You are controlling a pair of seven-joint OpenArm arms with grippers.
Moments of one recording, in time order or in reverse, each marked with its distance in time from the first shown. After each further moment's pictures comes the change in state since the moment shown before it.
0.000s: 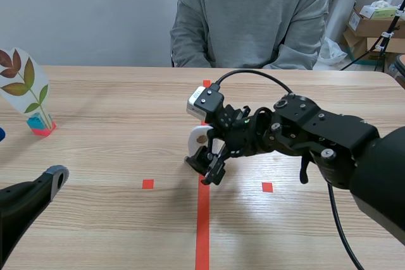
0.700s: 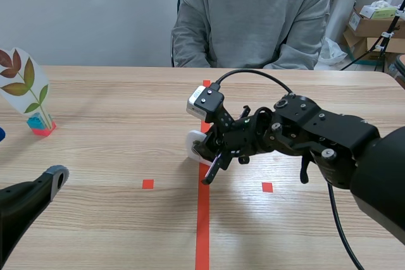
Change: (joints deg) left arm 0.0 0.0 0.0 0.0 0.0 0.0 0.0; right arm 0.0 0.0 0.0 0.1 0.0 0.0 0.2
